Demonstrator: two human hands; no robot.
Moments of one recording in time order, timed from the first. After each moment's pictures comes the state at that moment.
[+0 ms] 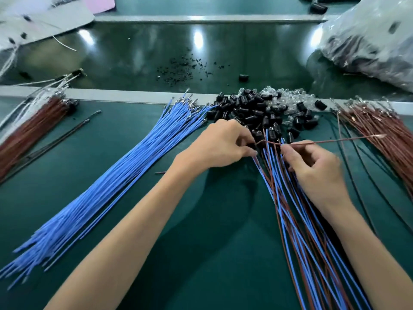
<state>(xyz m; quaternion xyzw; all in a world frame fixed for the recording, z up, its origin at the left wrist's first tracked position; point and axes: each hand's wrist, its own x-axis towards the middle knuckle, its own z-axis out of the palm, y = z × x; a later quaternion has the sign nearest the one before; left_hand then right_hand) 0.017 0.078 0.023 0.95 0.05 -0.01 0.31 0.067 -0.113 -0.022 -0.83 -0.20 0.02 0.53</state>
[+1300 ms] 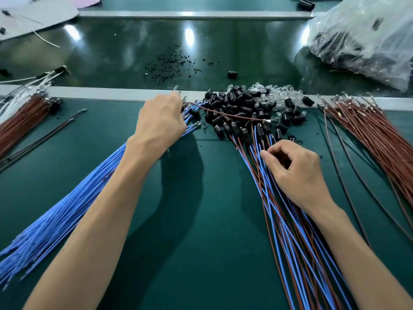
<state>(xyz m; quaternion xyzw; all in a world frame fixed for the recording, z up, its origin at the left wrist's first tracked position) 0.011 0.137 0.030 0.96 0.24 0.09 0.08 0.059 -0.113 -0.018 -0.85 -0.30 -0.02 0.43</state>
